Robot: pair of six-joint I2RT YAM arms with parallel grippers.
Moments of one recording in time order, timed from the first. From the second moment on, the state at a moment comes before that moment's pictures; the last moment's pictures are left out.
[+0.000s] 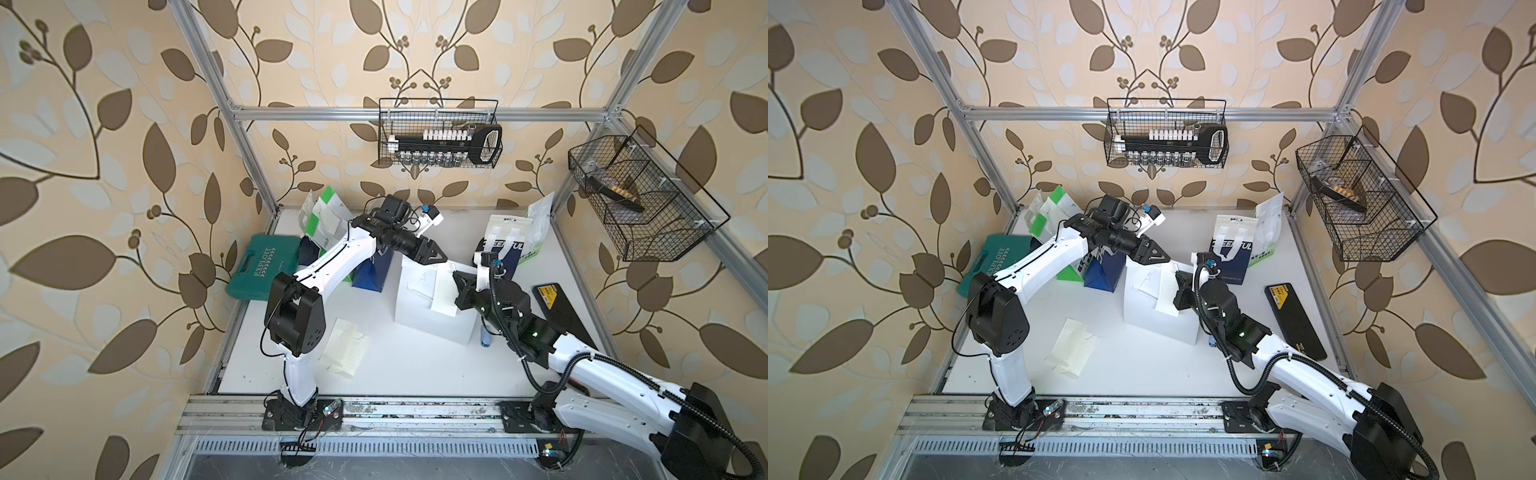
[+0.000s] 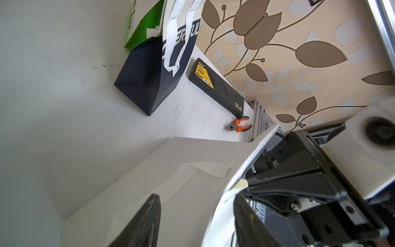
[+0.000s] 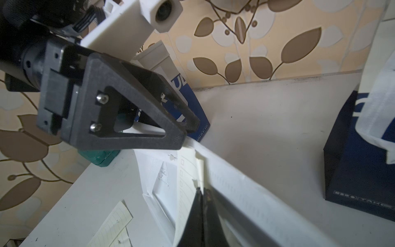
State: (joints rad) left arm -0.52 1.87 1.73 -0.70 0.84 -0.02; right arm 0.71 1.00 0.59 0.14 0.27 0.46
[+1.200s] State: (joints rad) left arm -0.54 1.87 1.71 -0.72 0.84 0.04; right arm 0.69 1.02 0.59 0.16 0.30 0.46
